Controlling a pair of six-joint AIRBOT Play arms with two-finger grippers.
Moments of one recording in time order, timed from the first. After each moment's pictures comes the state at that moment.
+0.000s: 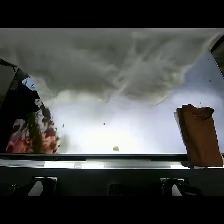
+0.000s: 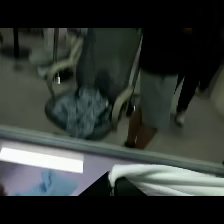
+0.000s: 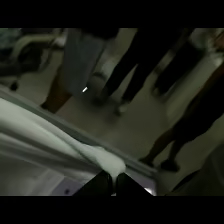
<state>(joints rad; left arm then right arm) 0.41 -0.82 1.79 1.09 -1.03 -1.48 -0.21 -0.80 1.73 -1.36 0.96 0.93</state>
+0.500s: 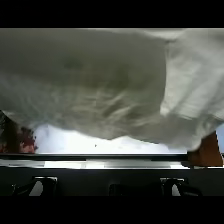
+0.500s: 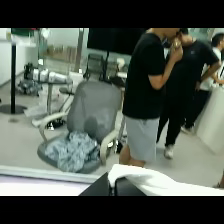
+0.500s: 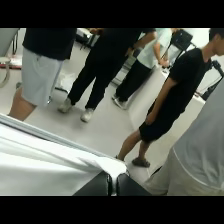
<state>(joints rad) 0.41 -0.72 1.90 1.09 -1.16 -1.55 -0.21 -0.63 1.81 -1.48 1.16 1.01</state>
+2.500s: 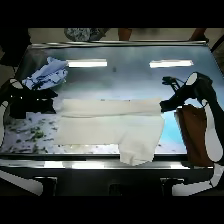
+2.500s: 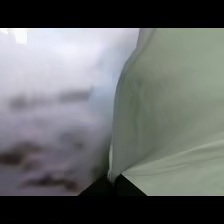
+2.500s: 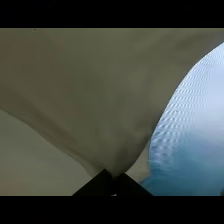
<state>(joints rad) 0.25 -1.78 1.53 1.21 -1.54 -1.37 -0.13 -1.67 1.48 -1.34 1.44 1.06</state>
